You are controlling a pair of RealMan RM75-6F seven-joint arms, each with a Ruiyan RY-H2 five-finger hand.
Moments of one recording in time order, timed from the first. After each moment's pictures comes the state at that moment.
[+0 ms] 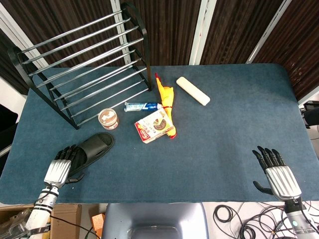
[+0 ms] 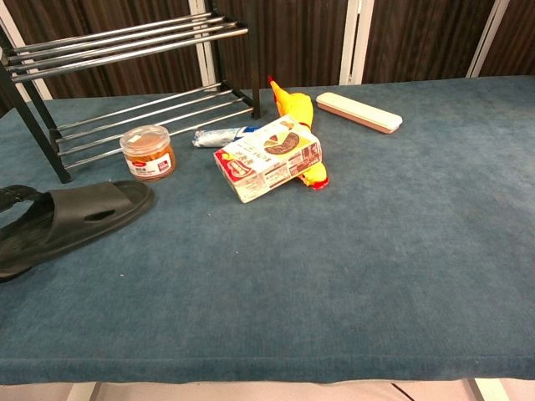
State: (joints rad) left arm -0.32 -1.45 -0.06 -1.41 1.28 1.16 0.24; right arm 0.13 -1.10 -0.03 -1.64 -1.56 1.35 -0.12
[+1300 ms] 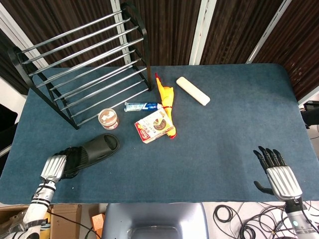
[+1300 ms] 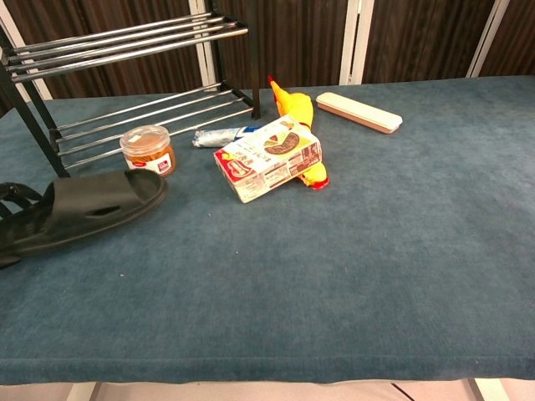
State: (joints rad) left arm -0.35 -1.41 -0.10 -1.42 1.26 1.11 0.05; right arm 0.12 -1.10 -0.03 -1.63 -1.56 1.35 -0.12
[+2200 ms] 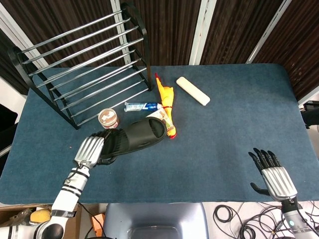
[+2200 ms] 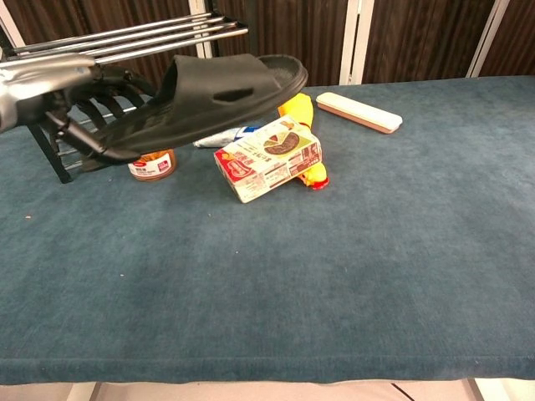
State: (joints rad) left arm -0.62 -1.37 -0.33 -2.02 0.84 1.17 0.58; right arm 0.14 -1.11 -0.04 -1.63 -1.57 1.32 -0.13
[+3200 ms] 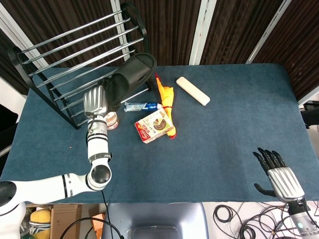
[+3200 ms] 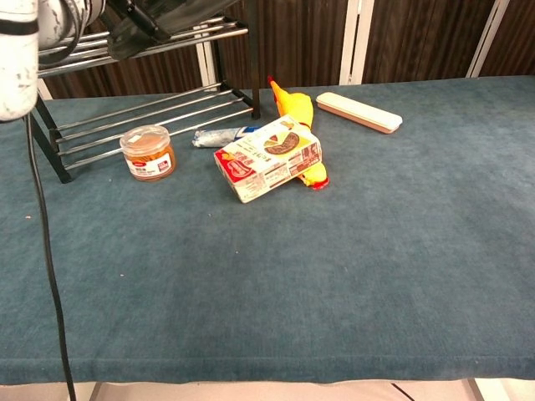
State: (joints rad) left arm -1.11 -1.59 -0.66 -1.48 0.31 1.38 0.76; right arm 0.13 -1.05 -0.06 -1.63 -1.61 1.35 -0.01
